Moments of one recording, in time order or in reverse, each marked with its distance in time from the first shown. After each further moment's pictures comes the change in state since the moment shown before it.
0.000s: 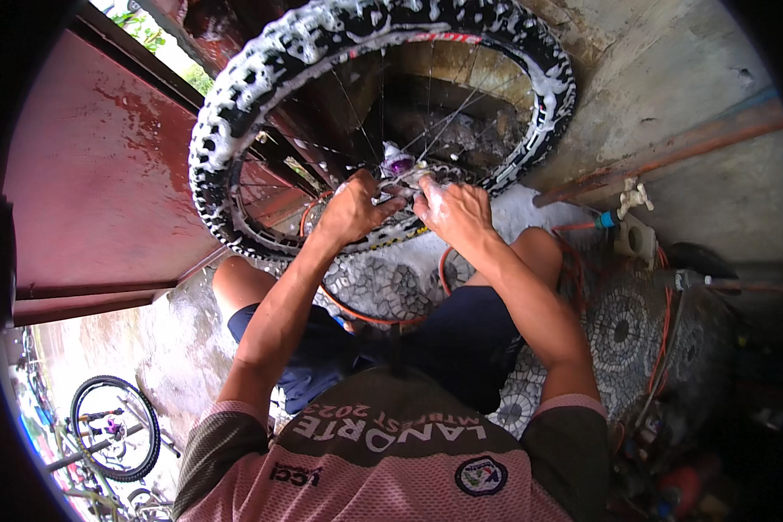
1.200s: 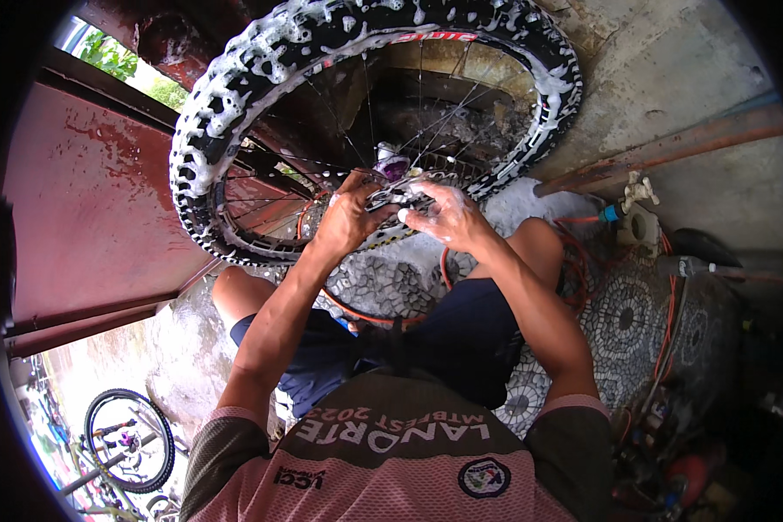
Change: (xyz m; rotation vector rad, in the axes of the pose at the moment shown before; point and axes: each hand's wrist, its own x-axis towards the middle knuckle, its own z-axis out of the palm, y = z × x) left_hand 0.001 -0.006 0.010 -0.191 0.061 0.155; right_hand -0.007 0.026 0.032 0.843 -0.168 0.126
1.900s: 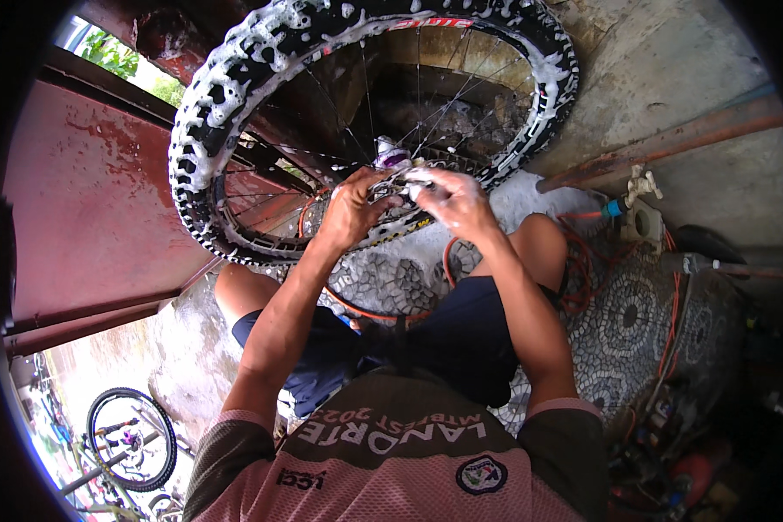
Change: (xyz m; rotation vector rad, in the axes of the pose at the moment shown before) left_hand 0.004 0.001 0.004 -0.067 0.002 -0.011; right_hand -0.001 0.001 -0.009 0.094 0.105 -0.013
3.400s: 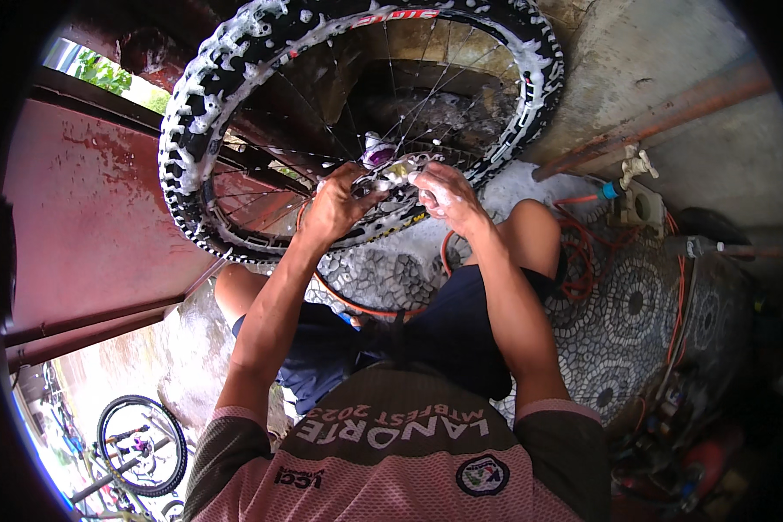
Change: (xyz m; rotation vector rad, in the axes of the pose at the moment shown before) left_hand 0.003 -0.002 -0.005 0.043 -0.028 0.023; right_hand 0.000 0.013 0.013 0.897 0.044 0.371
